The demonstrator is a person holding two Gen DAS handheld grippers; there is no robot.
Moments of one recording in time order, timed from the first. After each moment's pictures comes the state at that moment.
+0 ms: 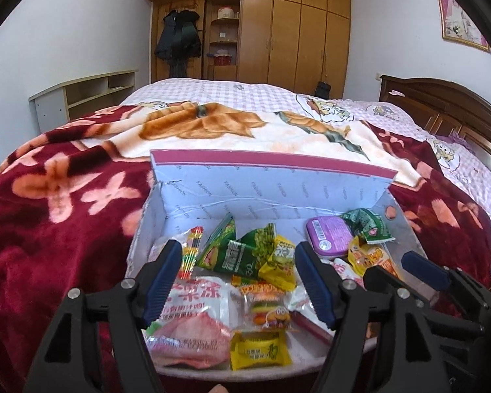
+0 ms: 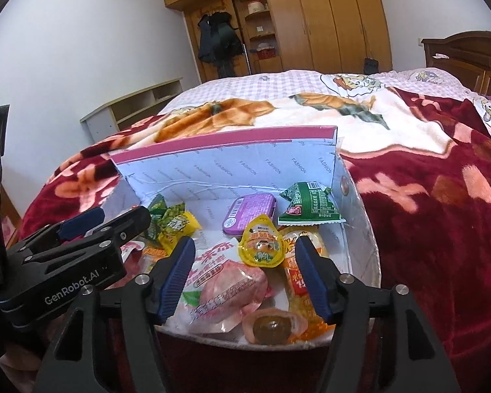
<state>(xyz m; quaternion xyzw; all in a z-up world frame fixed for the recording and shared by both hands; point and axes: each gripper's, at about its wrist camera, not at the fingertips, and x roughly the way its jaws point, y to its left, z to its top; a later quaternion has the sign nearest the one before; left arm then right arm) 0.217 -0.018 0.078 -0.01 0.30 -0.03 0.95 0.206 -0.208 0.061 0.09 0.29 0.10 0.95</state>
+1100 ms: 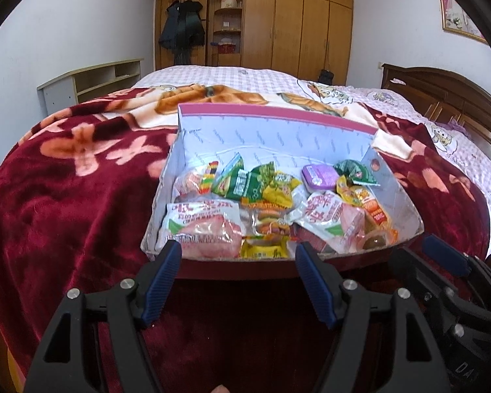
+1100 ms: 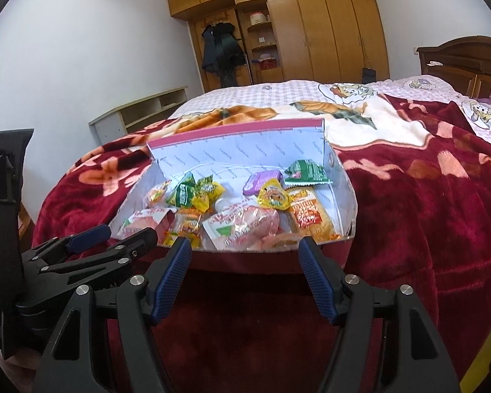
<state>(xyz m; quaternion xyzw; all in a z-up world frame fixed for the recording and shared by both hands) 0.149 -0.012 0.060 -0.01 0.33 -0.02 0.94 0.129 -0.198 0.059 0.08 0.27 0.09 0.95</state>
